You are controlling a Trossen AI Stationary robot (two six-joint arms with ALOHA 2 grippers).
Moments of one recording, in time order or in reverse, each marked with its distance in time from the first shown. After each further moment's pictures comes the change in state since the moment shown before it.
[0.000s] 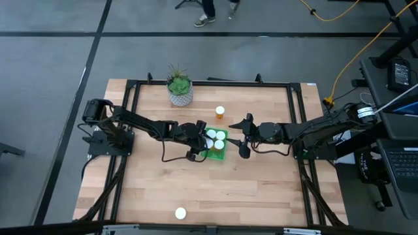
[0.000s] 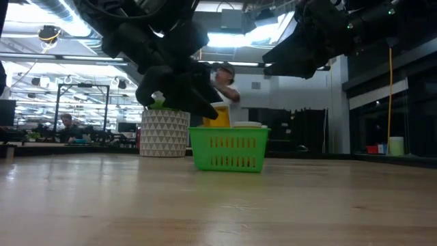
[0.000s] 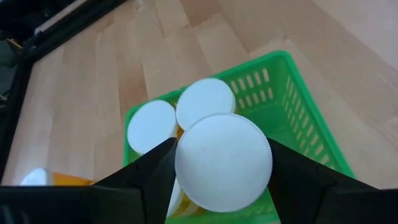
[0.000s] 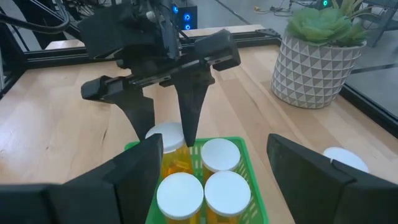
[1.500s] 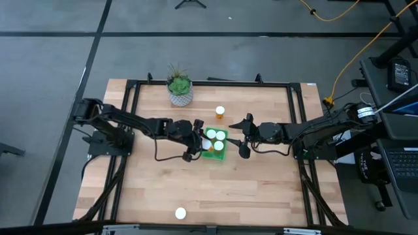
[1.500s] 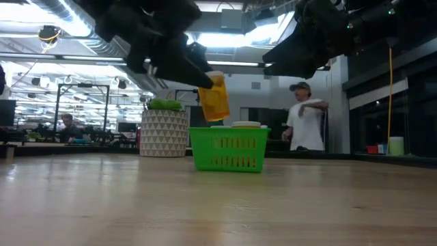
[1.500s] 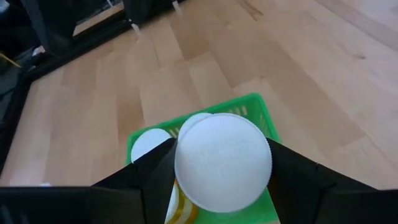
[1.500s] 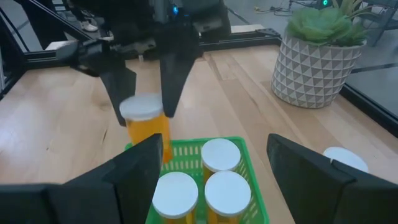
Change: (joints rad) left arm -0.011 -0.124 0.001 -0.065 0.071 -0.059; right arm 0.000 0.000 0.000 0.000 0.000 0.004
